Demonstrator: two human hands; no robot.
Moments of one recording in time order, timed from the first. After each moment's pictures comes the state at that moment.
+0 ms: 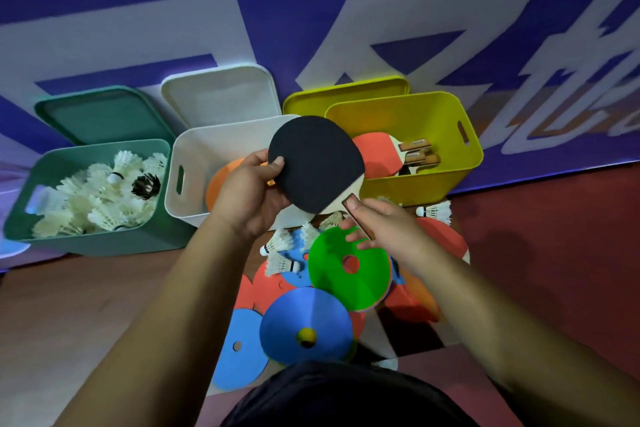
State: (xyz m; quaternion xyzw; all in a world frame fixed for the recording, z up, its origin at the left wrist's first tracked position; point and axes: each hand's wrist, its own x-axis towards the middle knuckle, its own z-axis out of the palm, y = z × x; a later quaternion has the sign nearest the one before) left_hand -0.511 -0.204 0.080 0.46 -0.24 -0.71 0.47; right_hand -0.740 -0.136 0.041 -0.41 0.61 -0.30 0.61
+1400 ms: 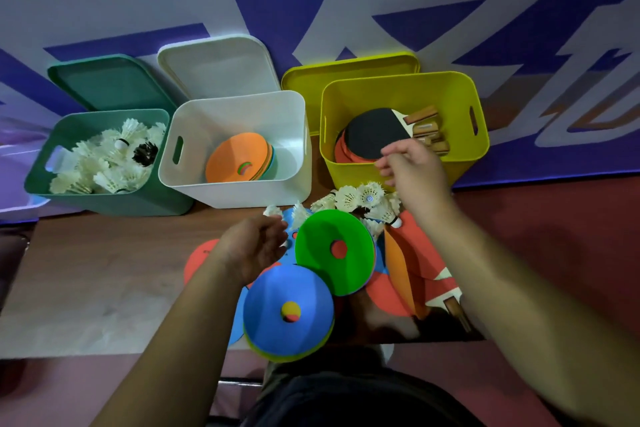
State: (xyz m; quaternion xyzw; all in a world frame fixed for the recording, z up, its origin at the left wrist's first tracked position) left_hand -0.542 -0.123 0.007 0.66 -0.08 -0.67 0.33; right_hand -0.824 -0.194 0.022 -0.44 0.64 -0.41 0.48
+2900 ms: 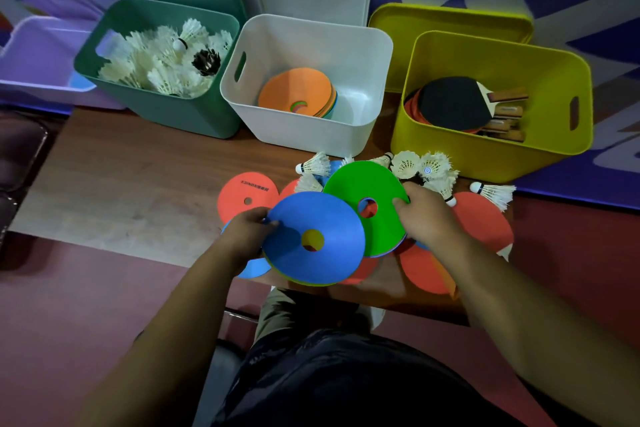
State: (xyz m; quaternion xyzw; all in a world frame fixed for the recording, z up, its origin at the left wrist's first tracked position) left_hand -0.436 -0.013 -0.073 0.75 -0.22 -0.57 0.27; right_hand -0.759 -0.134 -0.077 -0.67 0.63 -0.06 0.37
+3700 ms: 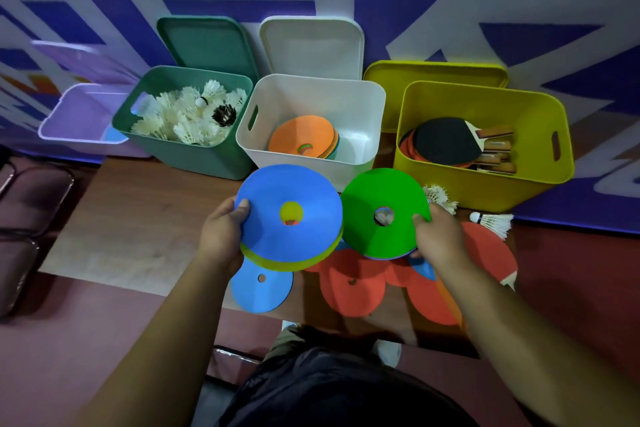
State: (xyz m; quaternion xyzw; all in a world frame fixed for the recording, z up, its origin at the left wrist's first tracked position) left_hand -0.409 -0.041 -0.003 0.67 -0.16 -0.50 0.52; right_hand -0.758 -0.132 -0.044 -0.52 0.73 -0.19 0.41
